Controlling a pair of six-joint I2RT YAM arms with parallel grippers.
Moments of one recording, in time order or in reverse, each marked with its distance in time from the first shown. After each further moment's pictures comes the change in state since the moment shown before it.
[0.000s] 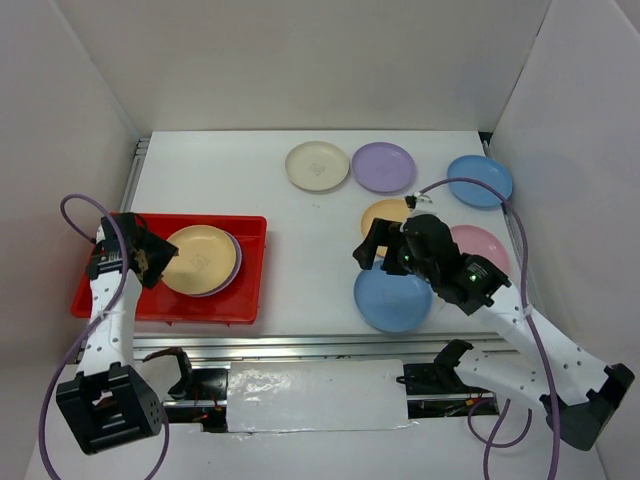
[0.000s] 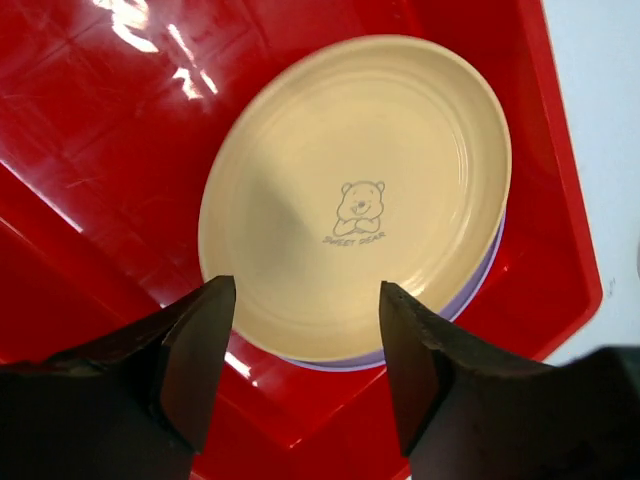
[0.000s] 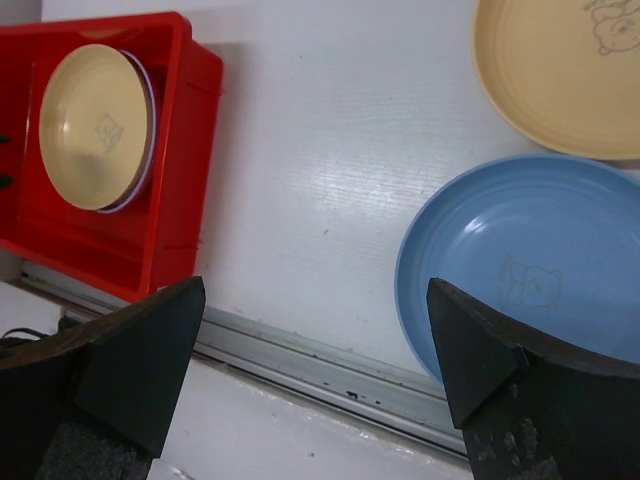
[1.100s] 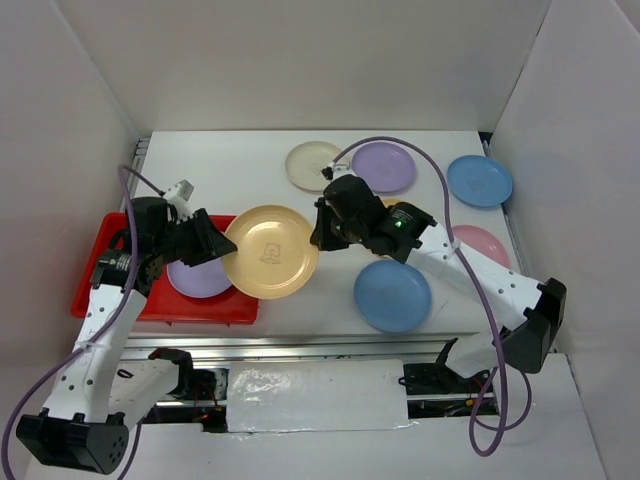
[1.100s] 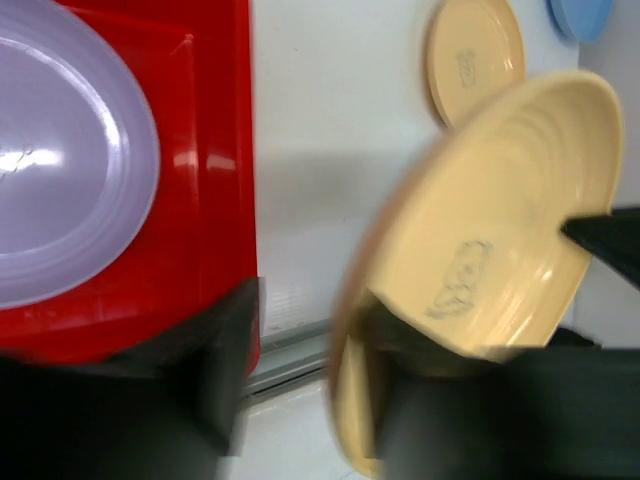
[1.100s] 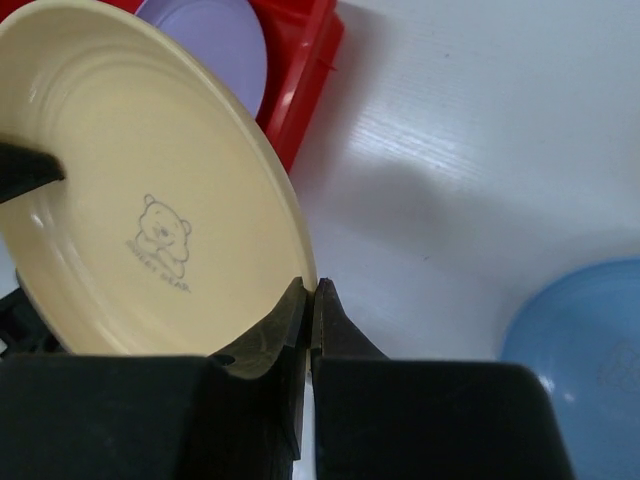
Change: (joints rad) left arm -0.413 -0.123 0.197 -0.063 0.398 0.265; right arm 0.190 0.510 0.492 -0.090 -0.019 -0.082
